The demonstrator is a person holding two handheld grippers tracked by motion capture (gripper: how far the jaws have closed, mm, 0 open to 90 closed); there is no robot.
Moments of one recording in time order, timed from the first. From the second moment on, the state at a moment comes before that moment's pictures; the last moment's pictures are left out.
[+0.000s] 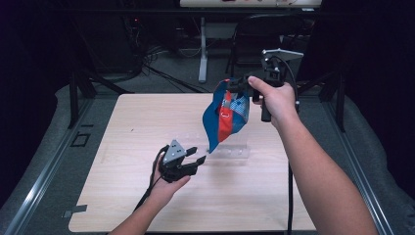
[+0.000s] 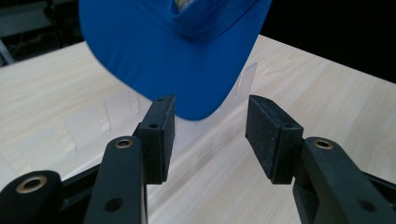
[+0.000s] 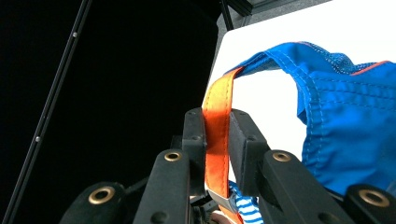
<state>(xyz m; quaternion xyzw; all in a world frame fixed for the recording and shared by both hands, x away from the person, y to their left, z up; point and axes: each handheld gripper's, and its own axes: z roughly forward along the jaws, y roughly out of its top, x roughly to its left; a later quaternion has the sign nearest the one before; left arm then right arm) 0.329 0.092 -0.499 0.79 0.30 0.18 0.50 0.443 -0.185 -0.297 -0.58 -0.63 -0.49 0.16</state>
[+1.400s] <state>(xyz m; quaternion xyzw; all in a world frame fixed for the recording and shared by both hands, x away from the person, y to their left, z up) 0.338 0.069 -0.495 0.79 0.29 0.22 0.48 0.441 -0.185 -0.296 -0.58 -0.63 -0.49 0.16</state>
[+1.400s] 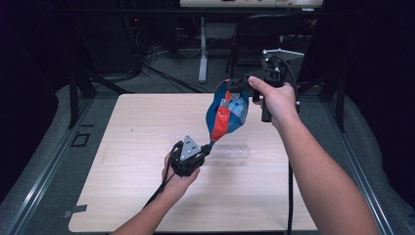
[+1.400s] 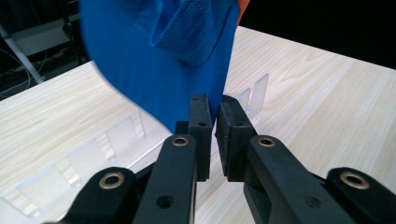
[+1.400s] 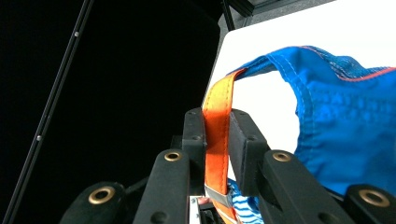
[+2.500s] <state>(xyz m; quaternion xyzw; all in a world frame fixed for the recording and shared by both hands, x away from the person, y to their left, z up) 0.338 0.085 -0.510 0.80 0.30 0.21 0.47 0.446 -0.177 -0.316 -0.59 -0.63 -0.47 0.17</state>
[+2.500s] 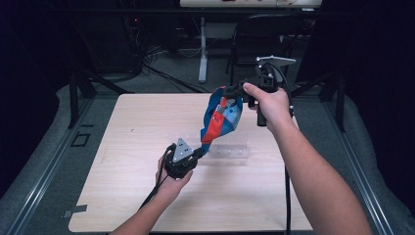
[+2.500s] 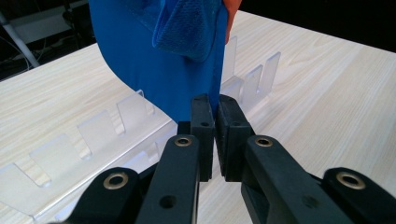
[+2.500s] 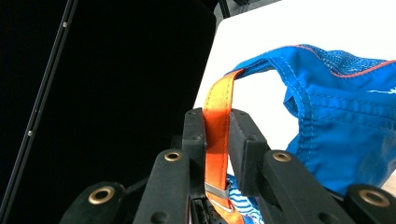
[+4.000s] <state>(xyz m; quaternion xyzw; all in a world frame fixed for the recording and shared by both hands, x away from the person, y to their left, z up) 0.333 0.098 -0.530 0.80 0.32 0.20 0.47 0.450 -0.194 -0.369 -0.62 -0.63 -0.43 0.19</state>
